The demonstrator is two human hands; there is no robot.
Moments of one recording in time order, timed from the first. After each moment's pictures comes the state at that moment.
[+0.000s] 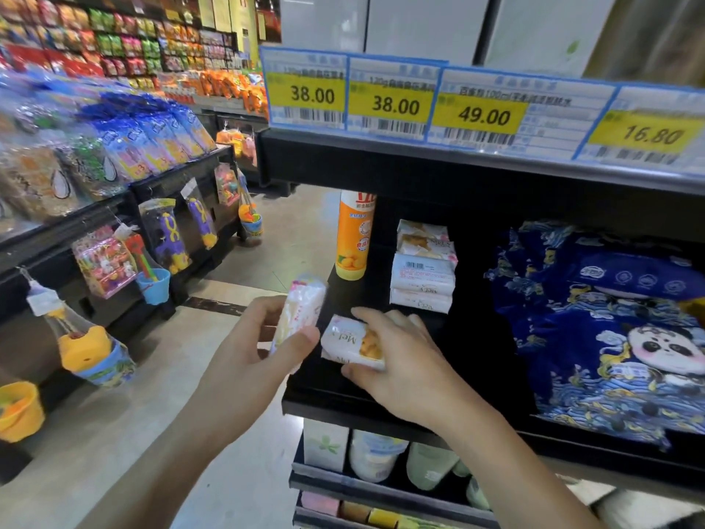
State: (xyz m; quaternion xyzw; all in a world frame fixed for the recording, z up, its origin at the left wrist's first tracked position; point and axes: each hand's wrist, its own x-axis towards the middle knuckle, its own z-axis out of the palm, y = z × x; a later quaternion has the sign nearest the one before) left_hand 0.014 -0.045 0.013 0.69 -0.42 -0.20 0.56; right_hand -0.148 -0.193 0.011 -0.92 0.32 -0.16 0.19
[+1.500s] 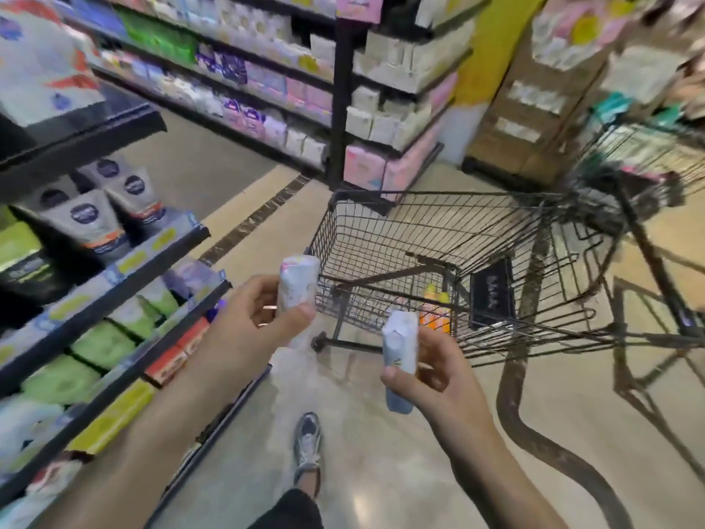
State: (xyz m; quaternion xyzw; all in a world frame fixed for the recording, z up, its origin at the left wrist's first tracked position) left_hand -0.735 -0.127 -0.106 0.41 -0.65 -0.60 0.24; right_hand -0.903 0.061 -0.126 -0.24 0.71 -0.56 0.36
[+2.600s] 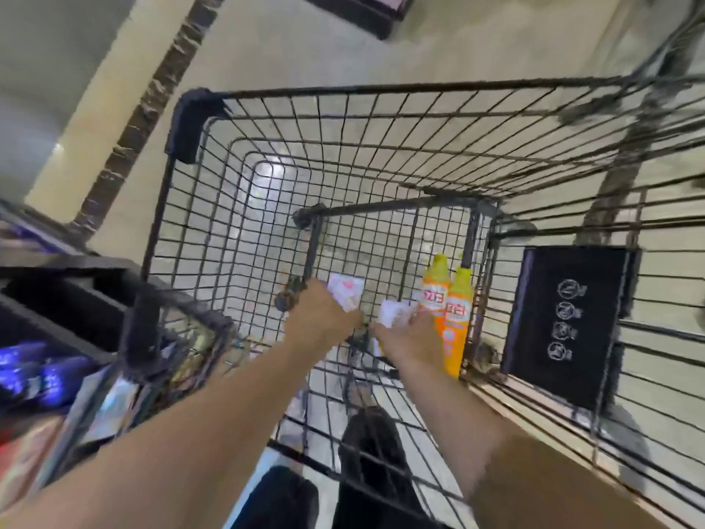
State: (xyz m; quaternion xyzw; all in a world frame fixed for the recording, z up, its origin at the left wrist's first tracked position) left_hand -1.170 -0.318 -0.508 0.61 -0.64 -0.41 -0.23; right_hand -1.261 -0.198 -0.508 0.09 0.86 -0.17 0.46
